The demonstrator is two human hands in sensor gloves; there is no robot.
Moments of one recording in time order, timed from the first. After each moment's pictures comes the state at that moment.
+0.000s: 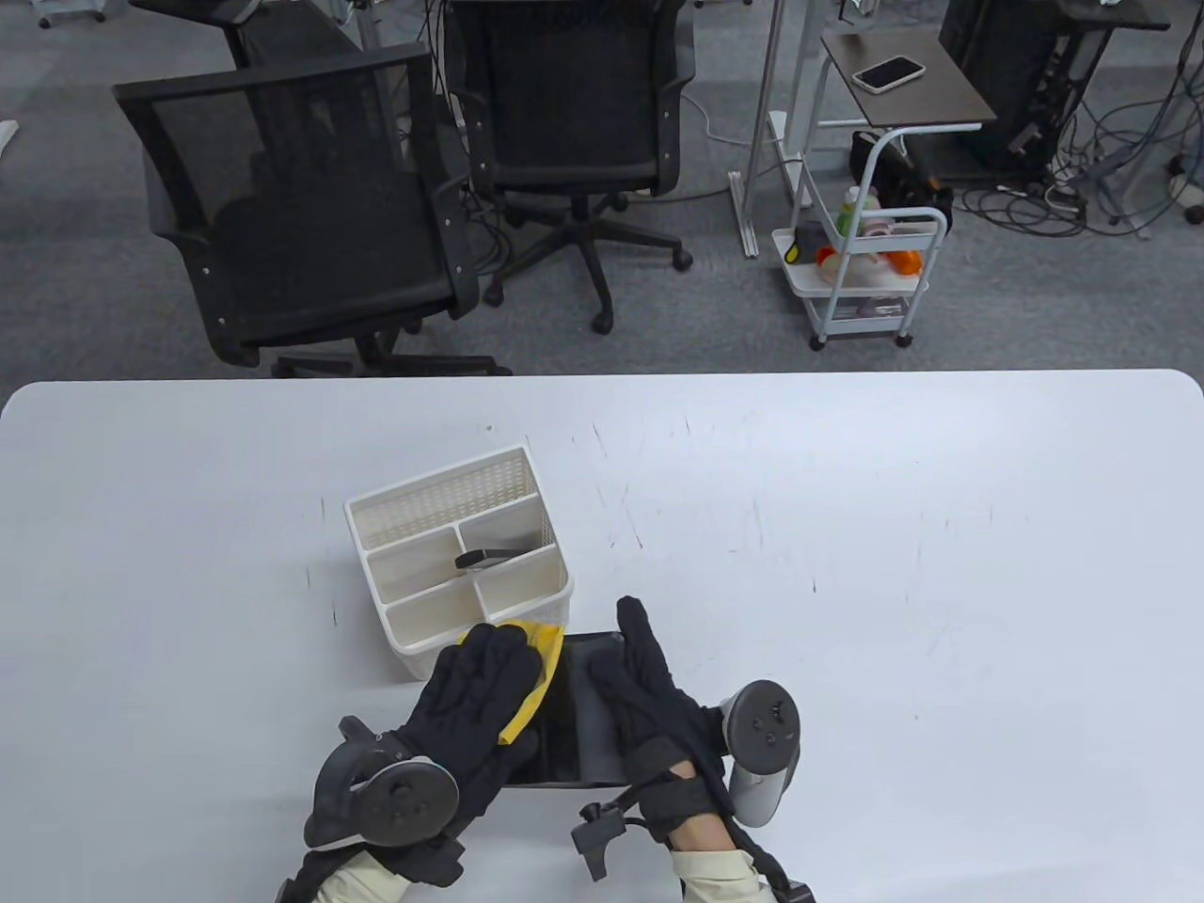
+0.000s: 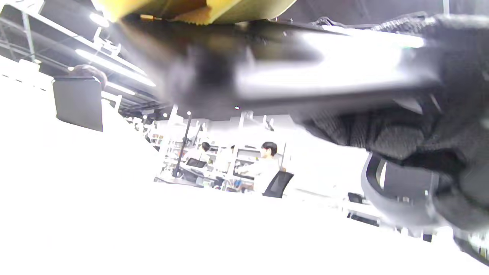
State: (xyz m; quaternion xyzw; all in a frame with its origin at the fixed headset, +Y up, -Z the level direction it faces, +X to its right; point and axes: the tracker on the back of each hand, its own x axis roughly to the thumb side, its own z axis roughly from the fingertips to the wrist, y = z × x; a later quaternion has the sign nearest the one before) left_hand -0.179 -0.688 -0.235 0.13 -0.33 0.15 0.92; right_hand 0.057 -0.711 -0.270 0.10 -0.06 0.67 0.74
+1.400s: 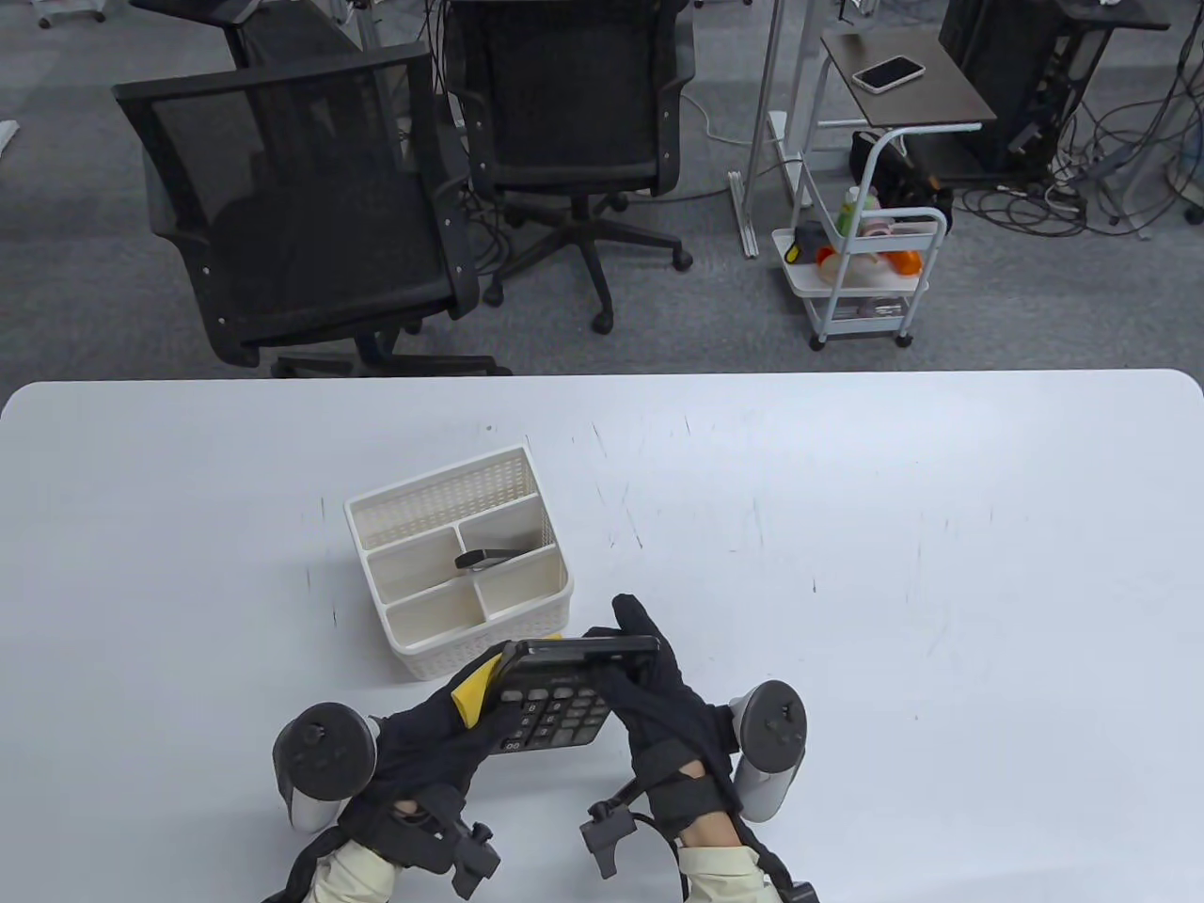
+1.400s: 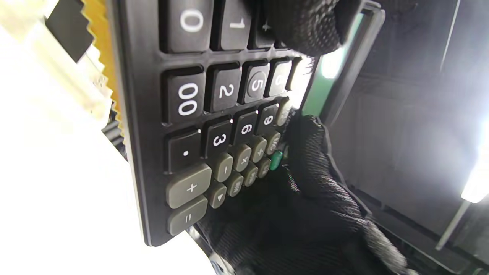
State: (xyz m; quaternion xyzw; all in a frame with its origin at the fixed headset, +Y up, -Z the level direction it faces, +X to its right) left_hand -0.206 -0.693 -0.253 0.05 -0.25 0.54 0.80; right_hand 0.056 -0.715 -0.272 0.13 -0.06 0.65 0.74
